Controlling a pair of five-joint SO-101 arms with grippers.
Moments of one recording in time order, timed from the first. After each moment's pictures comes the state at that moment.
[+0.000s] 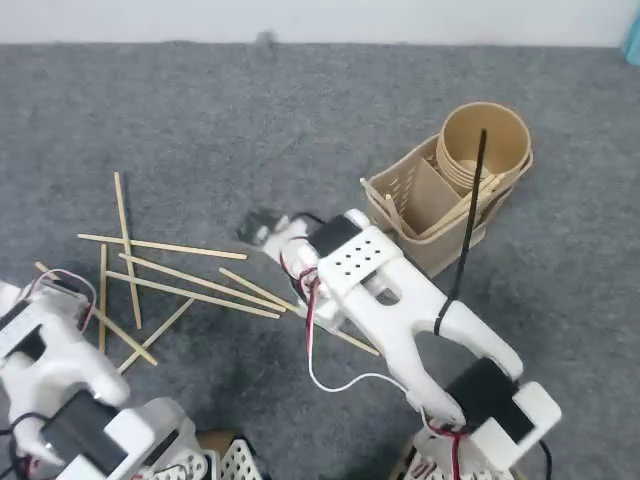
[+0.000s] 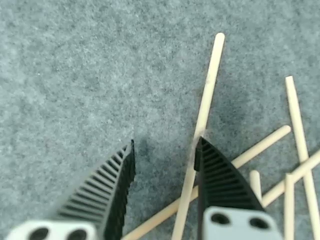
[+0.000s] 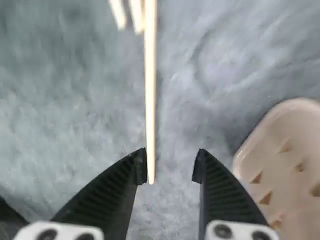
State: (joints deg) left arm -56.1 -10.3 54.6 35.3 25.5; right arm -44.2 -1.2 18.5 78.5 19.7
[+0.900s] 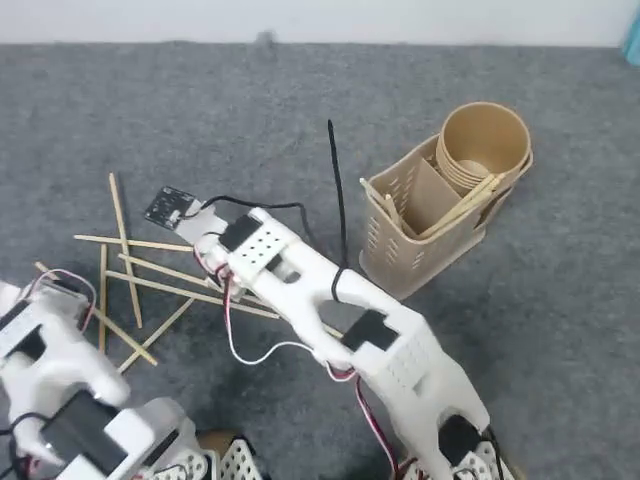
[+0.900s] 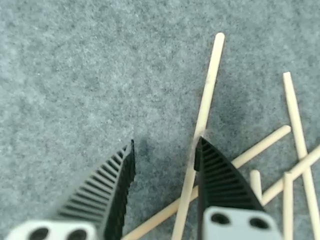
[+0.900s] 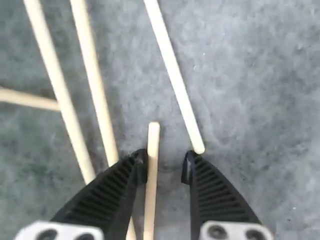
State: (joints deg) left arm -56.1 -10.3 54.6 35.3 25.5; right arm -53.3 40.4 -20.0 61.2 13.8
